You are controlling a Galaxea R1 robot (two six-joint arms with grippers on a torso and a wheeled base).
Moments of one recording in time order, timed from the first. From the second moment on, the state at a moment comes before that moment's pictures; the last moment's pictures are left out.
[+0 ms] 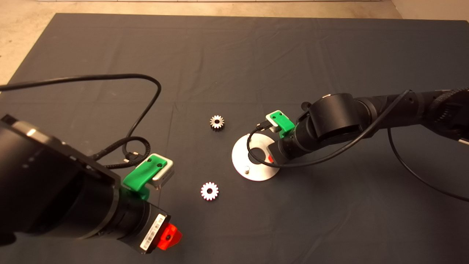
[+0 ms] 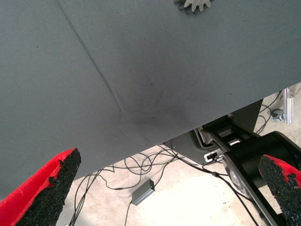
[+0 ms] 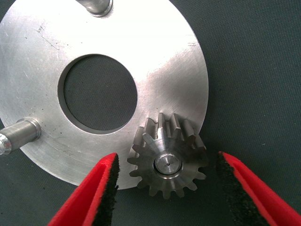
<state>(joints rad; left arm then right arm) -0.52 2.35 -0.33 0.19 1.53 -1.60 0.24 2.65 -0.93 -0.59 -1.53 1.26</state>
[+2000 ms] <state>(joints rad) -0.52 2.35 -0.33 0.19 1.53 -1.60 0.26 2.29 -0.43 -0.60 -1.53 1.46</state>
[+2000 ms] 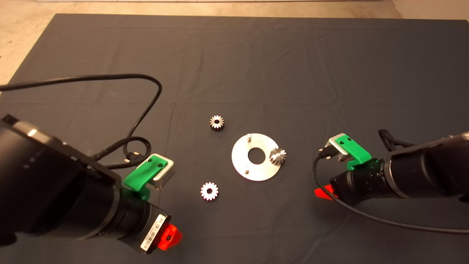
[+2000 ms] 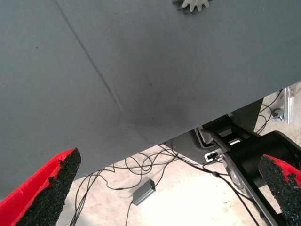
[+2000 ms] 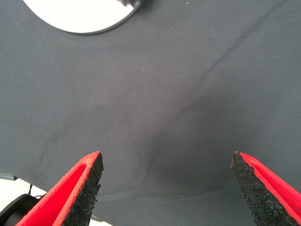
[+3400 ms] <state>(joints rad) -0.31 2.42 -0.33 0.53 1.53 -1.57 0.30 2.24 -0.40 -0.63 -1.53 1.46</state>
